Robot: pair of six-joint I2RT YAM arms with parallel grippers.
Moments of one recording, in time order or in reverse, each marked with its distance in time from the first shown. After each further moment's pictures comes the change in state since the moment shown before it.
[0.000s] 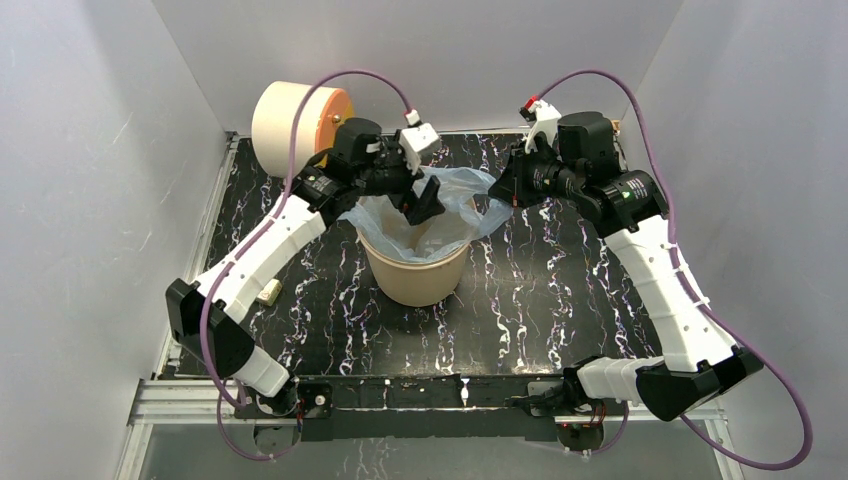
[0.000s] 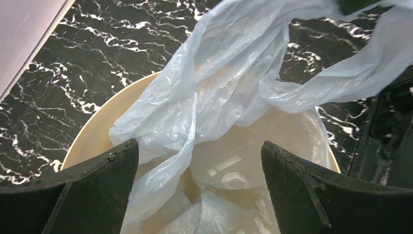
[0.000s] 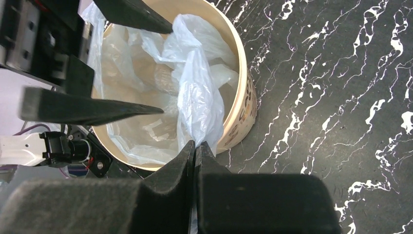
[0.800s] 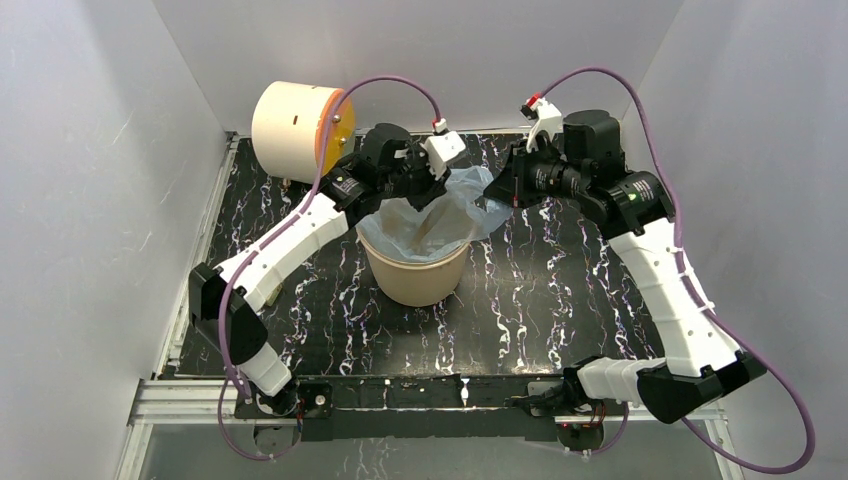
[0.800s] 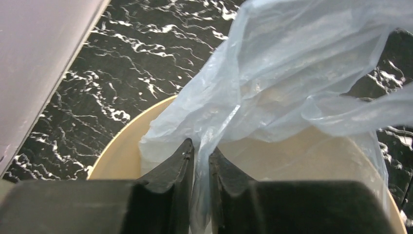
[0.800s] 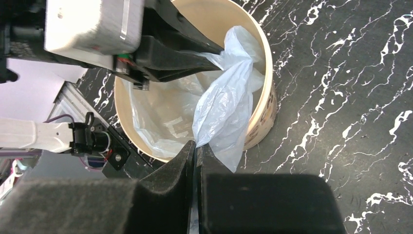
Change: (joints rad) left arm -0.083 0.085 0.035 0.052 -0.221 0.100; right arm 0.000 -0.008 0.021 0.003 -0.080 0.013
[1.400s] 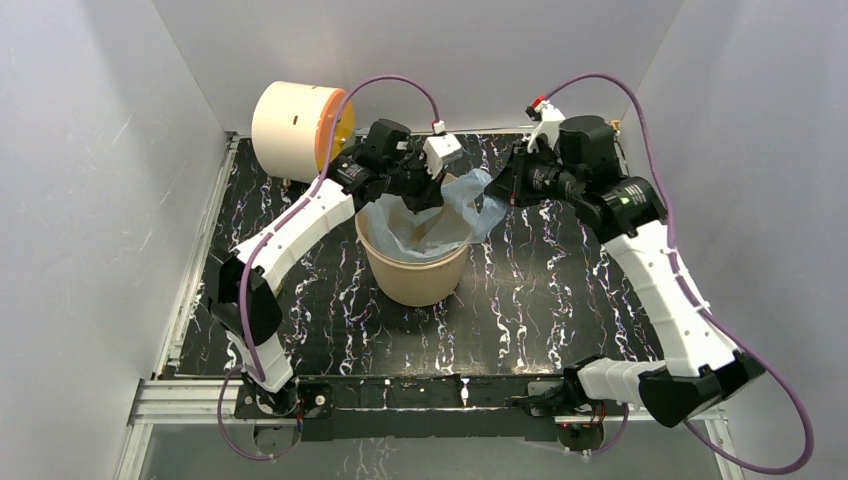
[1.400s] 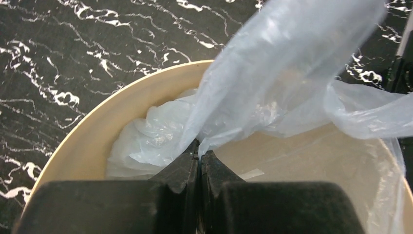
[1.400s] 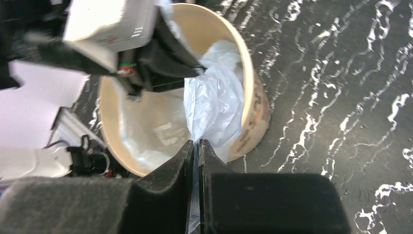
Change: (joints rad) left arm 0.070 0.114 0.077 -0.142 0.234 -0.031; right arm 0.000 -0.034 -0.064 0.072 0.052 0.095
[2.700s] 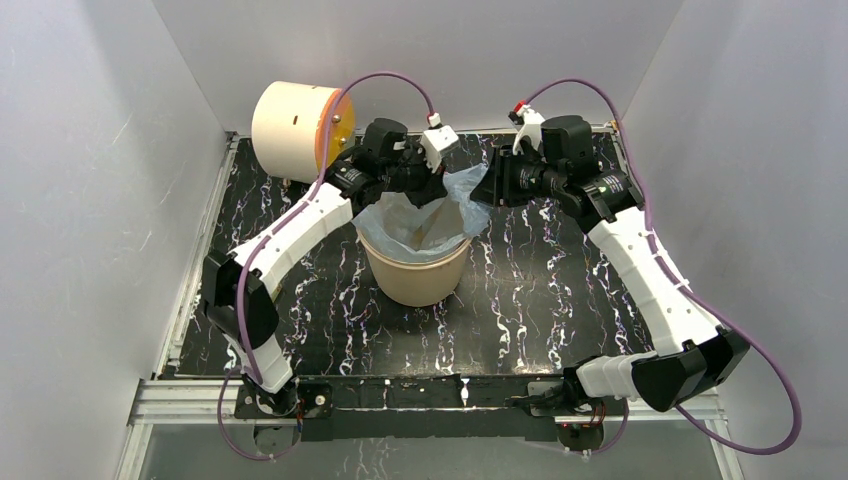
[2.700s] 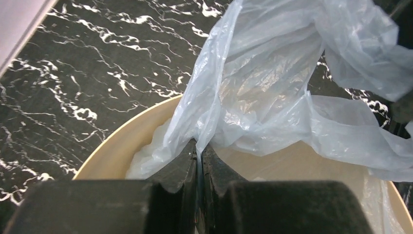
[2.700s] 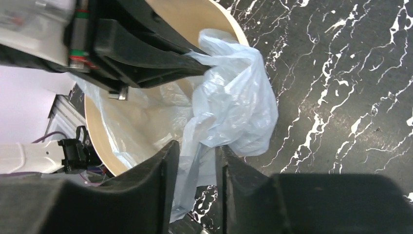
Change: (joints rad) left arm 0.000 -0.033 -0.060 0.159 -0.069 -0.074; right arm 0.000 0.087 -0.055 0.045 -0.004 -0.015
